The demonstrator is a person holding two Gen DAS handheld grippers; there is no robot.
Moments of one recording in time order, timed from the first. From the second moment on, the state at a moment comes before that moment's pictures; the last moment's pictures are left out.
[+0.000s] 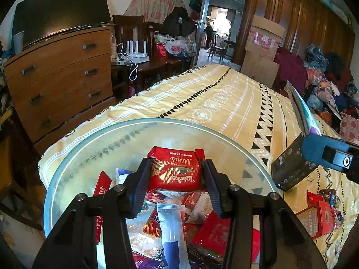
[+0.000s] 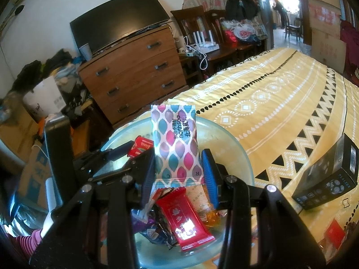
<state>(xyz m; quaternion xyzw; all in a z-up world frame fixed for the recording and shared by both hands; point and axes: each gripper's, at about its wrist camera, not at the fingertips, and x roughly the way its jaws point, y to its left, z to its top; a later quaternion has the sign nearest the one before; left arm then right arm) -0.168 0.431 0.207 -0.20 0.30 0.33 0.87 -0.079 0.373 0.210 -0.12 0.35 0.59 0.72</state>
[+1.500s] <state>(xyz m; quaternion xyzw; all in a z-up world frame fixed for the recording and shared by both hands) -0.135 0.125 0.245 -0.08 0.24 -0.01 0.97 -0.038 -0.064 0.065 0.06 0.42 0.32 0.85</state>
